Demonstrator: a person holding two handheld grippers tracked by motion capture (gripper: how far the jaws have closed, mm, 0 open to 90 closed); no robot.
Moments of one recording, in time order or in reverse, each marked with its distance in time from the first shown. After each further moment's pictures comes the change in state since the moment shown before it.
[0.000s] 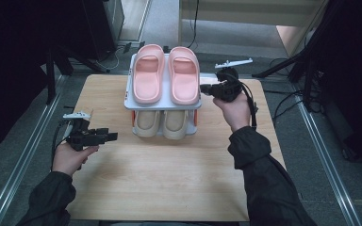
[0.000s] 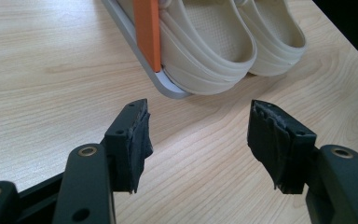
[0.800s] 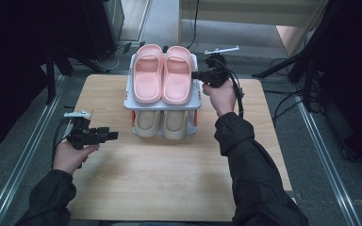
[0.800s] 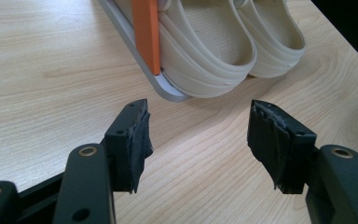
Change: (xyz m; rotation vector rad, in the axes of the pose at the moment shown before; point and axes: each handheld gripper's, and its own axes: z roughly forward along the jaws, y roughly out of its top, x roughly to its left) left arm 0.002 0.003 0.003 0.004 -0.009 0.005; right arm -0.008 0.034 0.044 -0.031 -0.035 0.053
